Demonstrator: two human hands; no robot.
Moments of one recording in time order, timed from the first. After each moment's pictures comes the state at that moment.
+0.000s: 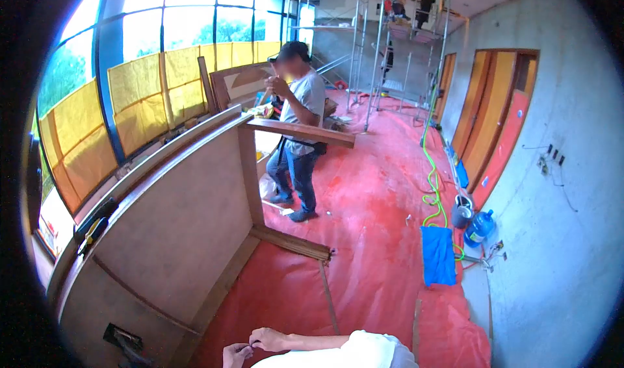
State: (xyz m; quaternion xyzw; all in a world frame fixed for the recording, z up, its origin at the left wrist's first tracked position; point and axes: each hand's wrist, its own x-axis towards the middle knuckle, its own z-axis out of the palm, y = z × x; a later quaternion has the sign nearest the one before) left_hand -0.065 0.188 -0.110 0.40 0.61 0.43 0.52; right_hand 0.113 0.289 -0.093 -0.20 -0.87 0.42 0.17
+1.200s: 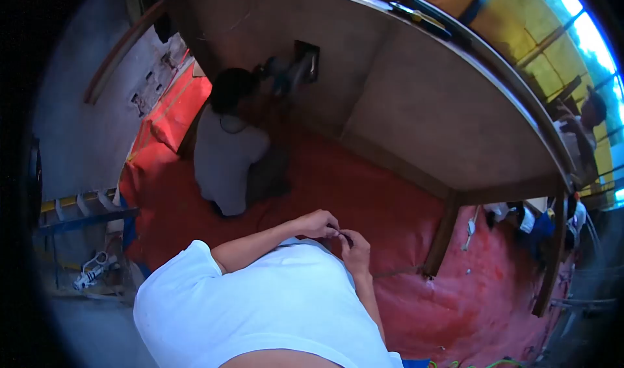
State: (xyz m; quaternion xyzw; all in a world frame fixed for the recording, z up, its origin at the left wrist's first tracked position) left_hand -0.052 0.140 -0.074 0.34 0.73 0.41 0.43; right_hand 0.077 0.281 -0.070 -0.12 -0.87 0.48 0.09
